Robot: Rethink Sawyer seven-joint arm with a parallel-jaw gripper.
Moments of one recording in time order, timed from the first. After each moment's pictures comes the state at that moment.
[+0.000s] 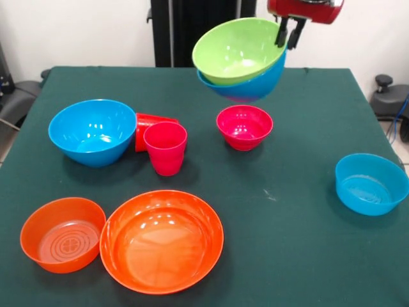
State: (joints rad) arm -0.09 -0.76 0.07 1.60 -0.12 1.06 1.99
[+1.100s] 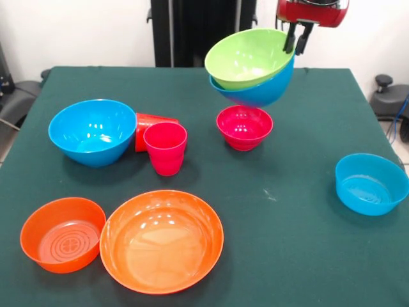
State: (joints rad) arm -0.06 -0.78 0.06 1.72 -0.12 0.88 1.99
